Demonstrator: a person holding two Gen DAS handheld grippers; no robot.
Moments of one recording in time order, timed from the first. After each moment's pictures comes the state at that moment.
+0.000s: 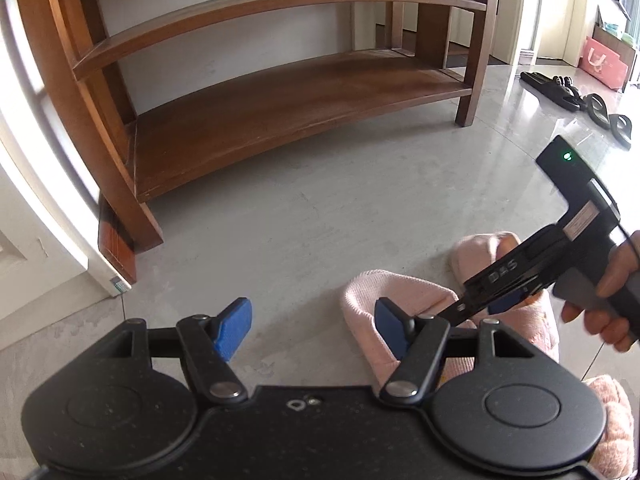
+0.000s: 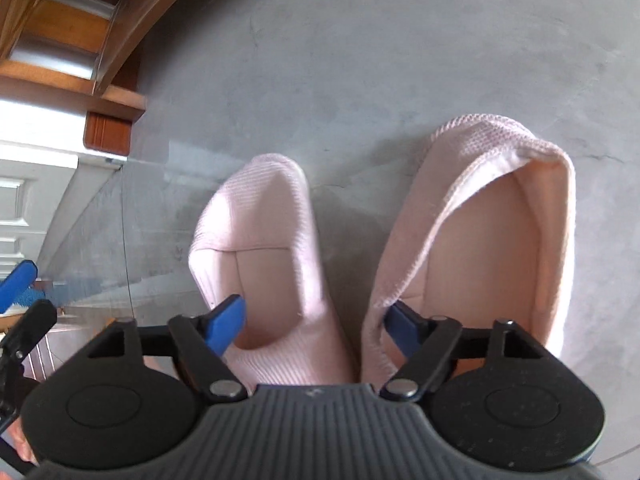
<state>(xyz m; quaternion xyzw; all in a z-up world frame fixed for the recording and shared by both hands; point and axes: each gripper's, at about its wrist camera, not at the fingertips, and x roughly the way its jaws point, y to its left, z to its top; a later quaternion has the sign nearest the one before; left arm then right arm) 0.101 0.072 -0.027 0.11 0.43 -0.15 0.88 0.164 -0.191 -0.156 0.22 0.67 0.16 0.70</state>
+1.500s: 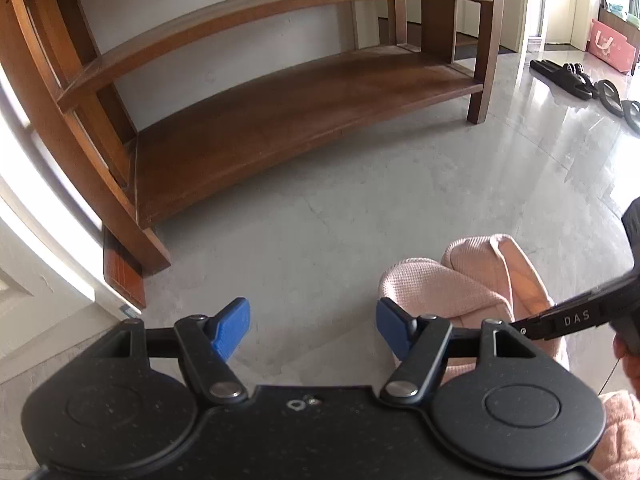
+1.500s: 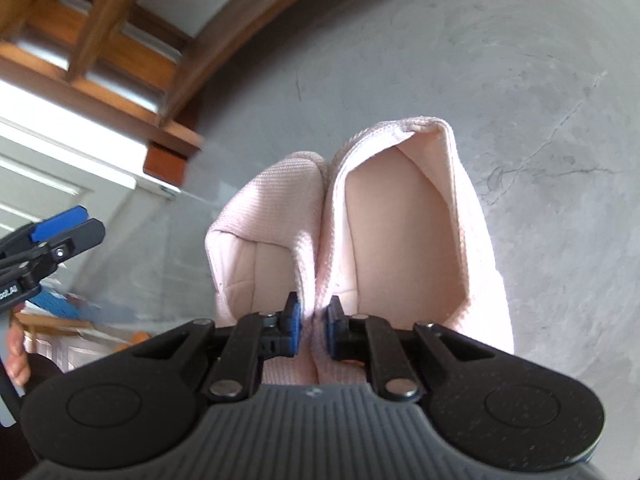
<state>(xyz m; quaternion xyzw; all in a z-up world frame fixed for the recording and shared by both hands) 0.130 0.052 -0.022 0.15 0.43 -0.14 0.88 0.089 -0.275 -0.147 0.32 0.53 0.20 0.76</state>
